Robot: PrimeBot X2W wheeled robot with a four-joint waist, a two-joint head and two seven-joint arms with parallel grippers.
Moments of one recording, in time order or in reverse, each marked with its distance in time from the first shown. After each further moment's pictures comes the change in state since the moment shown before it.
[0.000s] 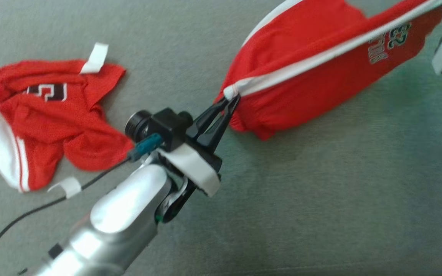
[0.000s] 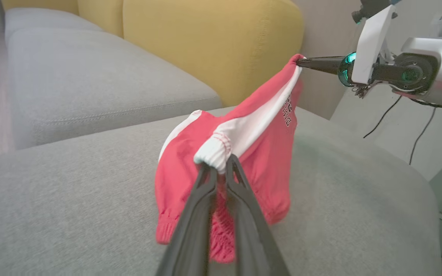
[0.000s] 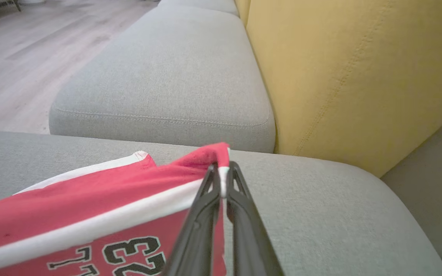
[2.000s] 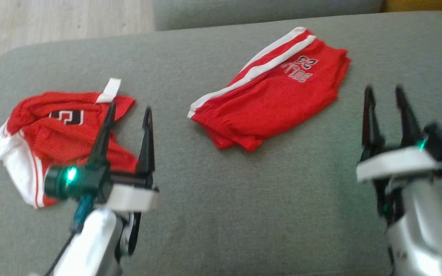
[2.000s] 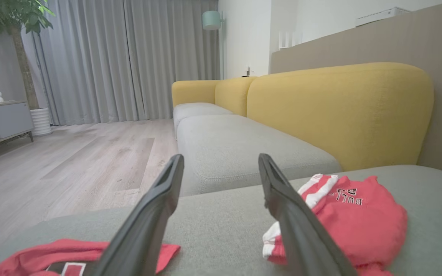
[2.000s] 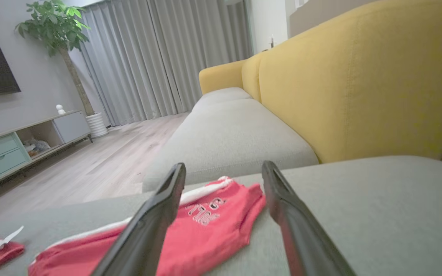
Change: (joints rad) left arm 0.327 -0.037 0.463 -0.058 0.328 0.178 -0.175; right arm 0.487 0.309 -0.146 -0.288 -0.014 0.000 -0.413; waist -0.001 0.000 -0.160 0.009
